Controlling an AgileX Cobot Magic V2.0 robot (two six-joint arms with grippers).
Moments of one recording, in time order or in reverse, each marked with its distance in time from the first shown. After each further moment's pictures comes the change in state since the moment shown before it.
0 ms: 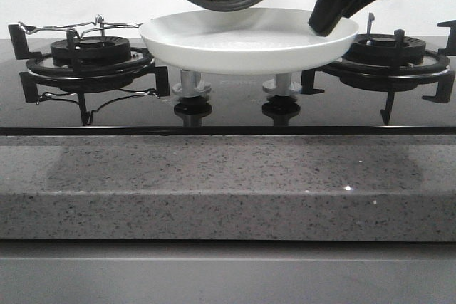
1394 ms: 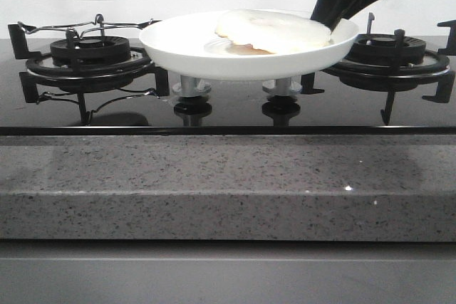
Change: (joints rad) left arm 1.054 0.511 0.000 -1.342 0.470 -0.045; right arm 0.000 0.000 0.002 -0.002 0.000 -0.002
